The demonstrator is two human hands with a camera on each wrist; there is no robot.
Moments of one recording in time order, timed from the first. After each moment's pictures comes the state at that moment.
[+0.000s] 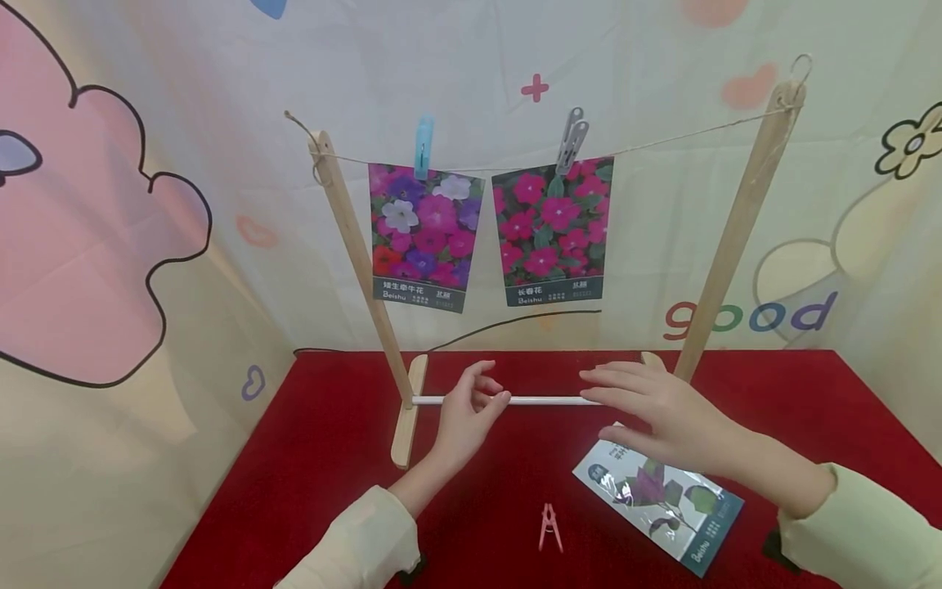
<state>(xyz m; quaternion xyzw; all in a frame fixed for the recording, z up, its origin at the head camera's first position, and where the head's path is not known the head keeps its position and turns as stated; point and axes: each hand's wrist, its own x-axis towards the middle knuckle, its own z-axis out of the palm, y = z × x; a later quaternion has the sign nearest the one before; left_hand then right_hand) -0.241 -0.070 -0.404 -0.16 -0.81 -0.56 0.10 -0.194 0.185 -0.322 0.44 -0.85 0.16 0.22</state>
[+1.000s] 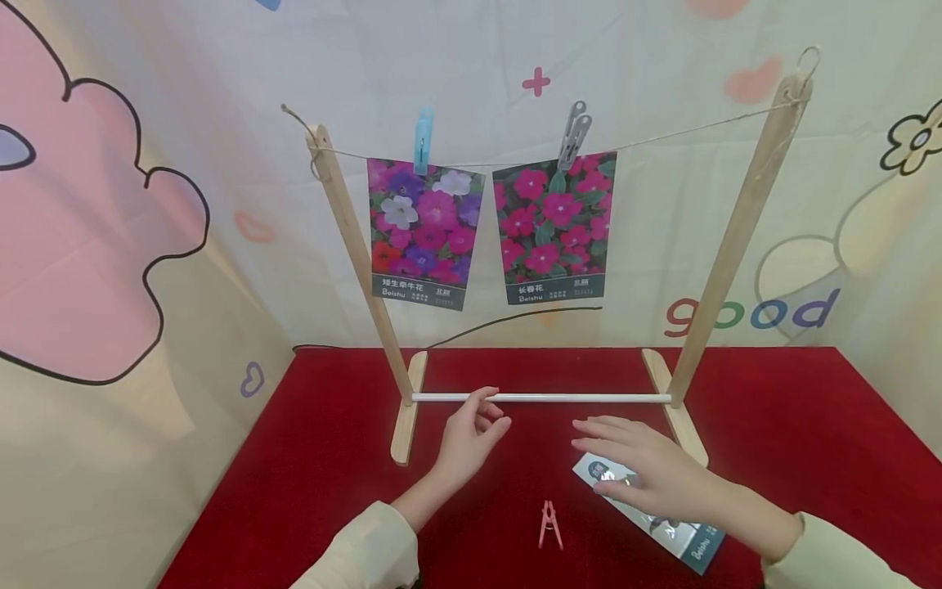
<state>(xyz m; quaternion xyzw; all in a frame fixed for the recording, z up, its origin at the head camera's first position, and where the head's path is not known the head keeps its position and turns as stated) -0.232 -0.072 -0.432 -0.14 -0.84 -0.53 0.06 -0.179 0.181 -0.388 0.41 -0.89 0.17 0.14</state>
